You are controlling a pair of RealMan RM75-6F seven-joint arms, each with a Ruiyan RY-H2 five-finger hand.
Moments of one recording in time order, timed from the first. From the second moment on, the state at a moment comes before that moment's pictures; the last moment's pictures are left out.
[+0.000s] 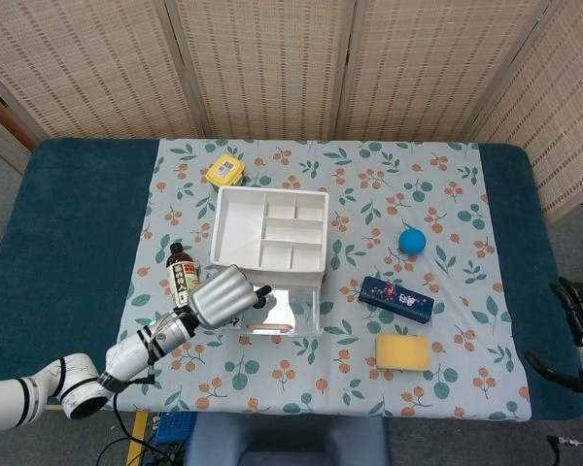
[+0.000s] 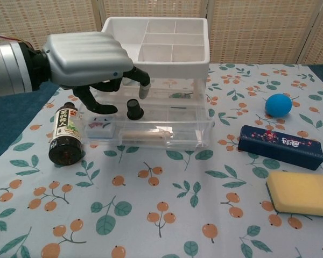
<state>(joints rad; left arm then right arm) -0.91 -1.31 -0.12 -1.64 1.57 0.88 0.51 -0.02 -1.04 0.03 -1.56 -1.60 1.62 0.30</state>
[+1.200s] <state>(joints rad) -0.94 -1.35 -0.11 -1.60 1.55 0.88 0.50 -0.03 -1.04 0.03 -1.55 -1.60 1.62 0.31</state>
